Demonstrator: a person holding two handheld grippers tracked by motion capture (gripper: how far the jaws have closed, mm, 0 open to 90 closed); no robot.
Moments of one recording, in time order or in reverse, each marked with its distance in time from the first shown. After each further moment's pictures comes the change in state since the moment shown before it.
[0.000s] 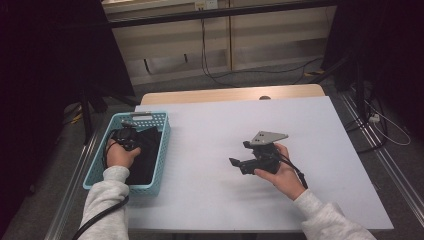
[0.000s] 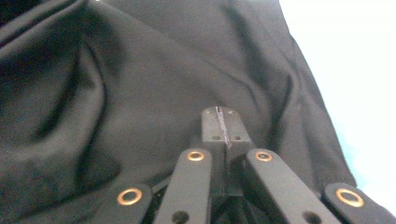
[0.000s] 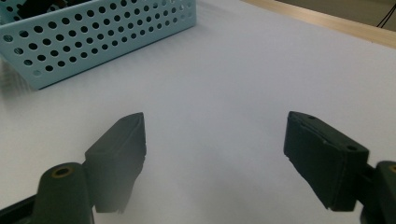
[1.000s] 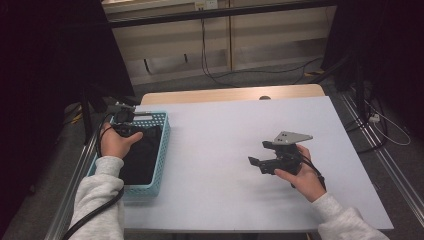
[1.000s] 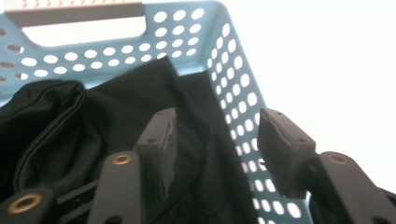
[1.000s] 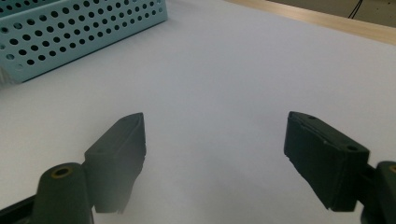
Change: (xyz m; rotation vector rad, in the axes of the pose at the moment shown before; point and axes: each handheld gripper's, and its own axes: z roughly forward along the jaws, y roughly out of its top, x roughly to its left) left arm -0.038 0.039 -0.061 -0.103 -0.045 0.068; right arm -0.028 -0.020 -0.041 -0.010 -0.051 0.052
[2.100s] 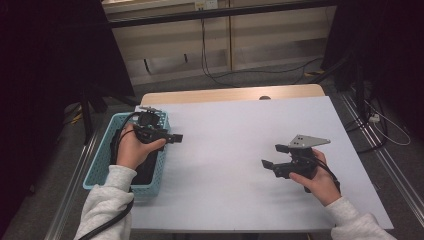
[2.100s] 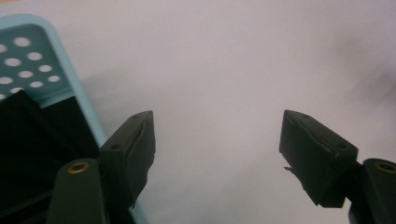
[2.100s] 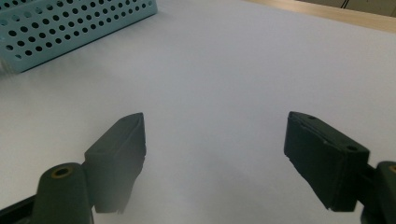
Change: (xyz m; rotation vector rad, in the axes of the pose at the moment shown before) left arm -0.078 -0.007 0.005 0.006 -0.192 0.194; right arm -0.016 -0.018 -0.028 0.001 -0.014 0.023
